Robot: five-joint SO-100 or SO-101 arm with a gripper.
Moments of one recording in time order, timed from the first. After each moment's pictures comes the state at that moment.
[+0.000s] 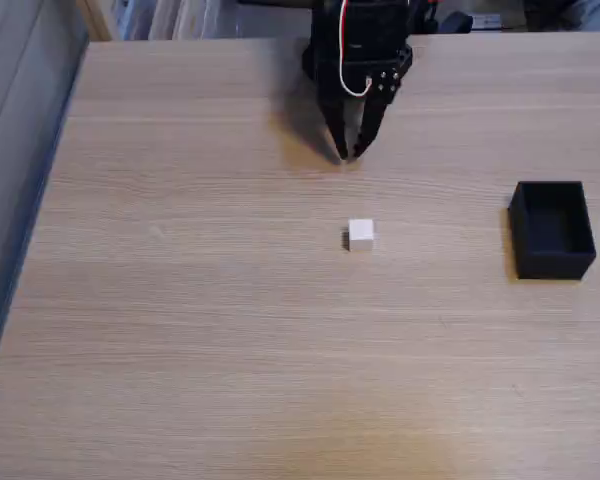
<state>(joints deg) 2.5 180.2 169.0 75.3 -94.5</state>
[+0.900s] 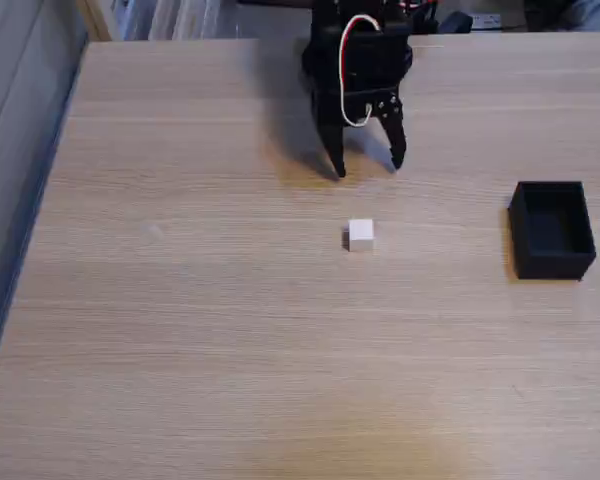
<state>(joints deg) 3.3 146.4 158.4 56.0 -101.4</state>
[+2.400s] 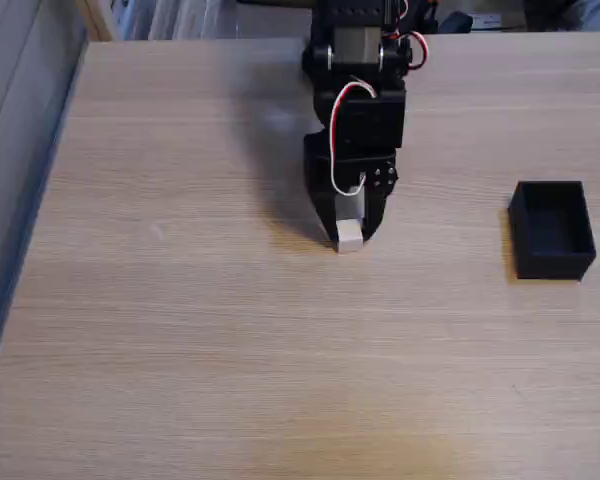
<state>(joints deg) 4.9 109.2 134.7 39.7 -98.3</state>
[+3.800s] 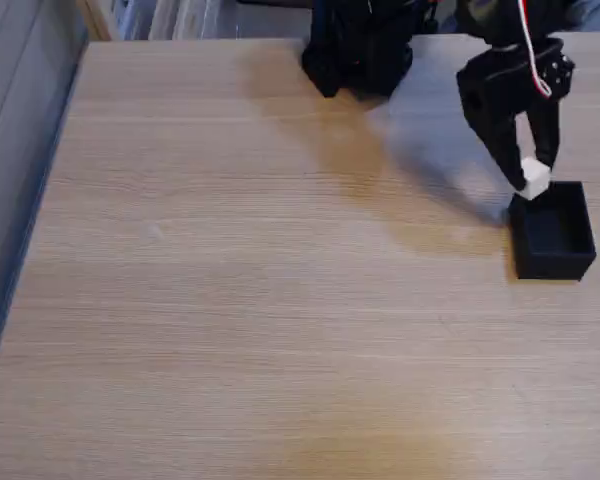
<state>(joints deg) -32.2 118.6 118.7 50.8 -89.3</state>
